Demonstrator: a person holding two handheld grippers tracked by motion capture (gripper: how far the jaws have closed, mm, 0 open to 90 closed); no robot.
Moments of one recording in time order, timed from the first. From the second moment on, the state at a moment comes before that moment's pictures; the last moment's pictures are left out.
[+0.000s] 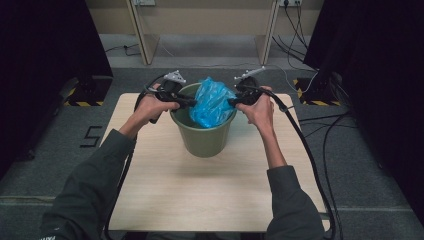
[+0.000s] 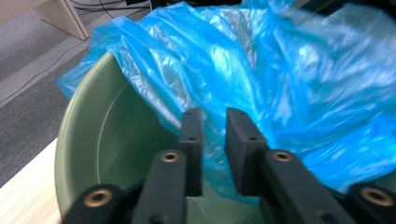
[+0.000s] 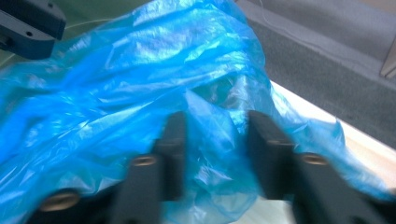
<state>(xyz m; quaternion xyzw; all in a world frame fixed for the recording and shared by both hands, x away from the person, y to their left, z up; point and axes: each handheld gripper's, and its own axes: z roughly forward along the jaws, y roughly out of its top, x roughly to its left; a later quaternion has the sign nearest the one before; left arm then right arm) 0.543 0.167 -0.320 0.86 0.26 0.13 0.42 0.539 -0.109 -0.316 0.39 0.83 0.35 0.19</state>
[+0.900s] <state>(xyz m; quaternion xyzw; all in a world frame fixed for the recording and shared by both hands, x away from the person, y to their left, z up) 0.538 0.179 -0.303 0.82 0.30 0.13 0.47 0.496 -0.090 -0.271 0.32 0.82 0.42 0.22</state>
